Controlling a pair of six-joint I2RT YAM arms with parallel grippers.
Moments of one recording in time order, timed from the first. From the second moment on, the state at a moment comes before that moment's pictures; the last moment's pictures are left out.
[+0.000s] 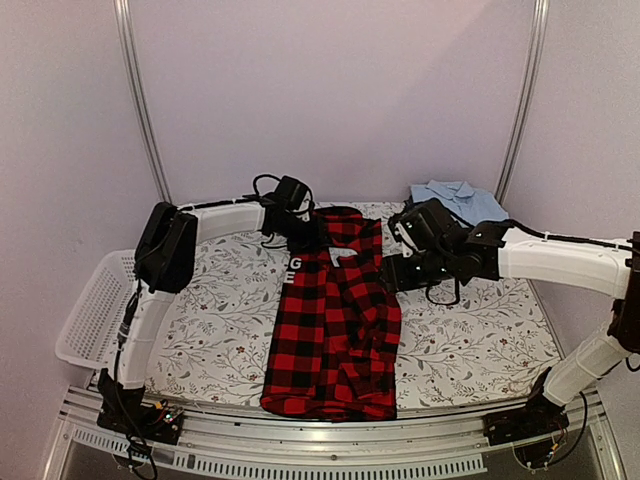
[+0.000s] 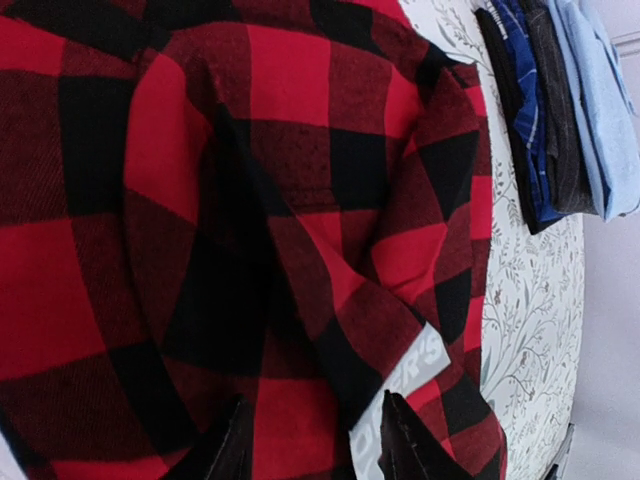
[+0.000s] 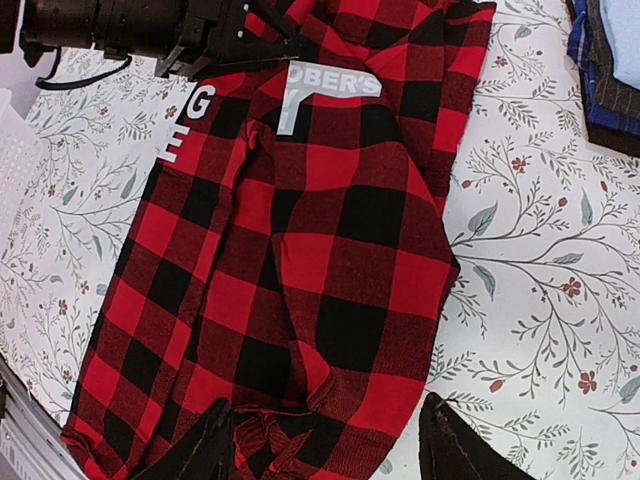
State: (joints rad) left arm -0.57 2.42 1.98 -0.41 0.28 -0.66; right arm 0.85 1.50 1.12 -0.49 0.16 0.49
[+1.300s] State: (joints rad) left arm -0.52 2.63 2.23 -0.09 0.52 -0.68; right arm 0.82 1.56 1.09 -0.44 0.19 0.51
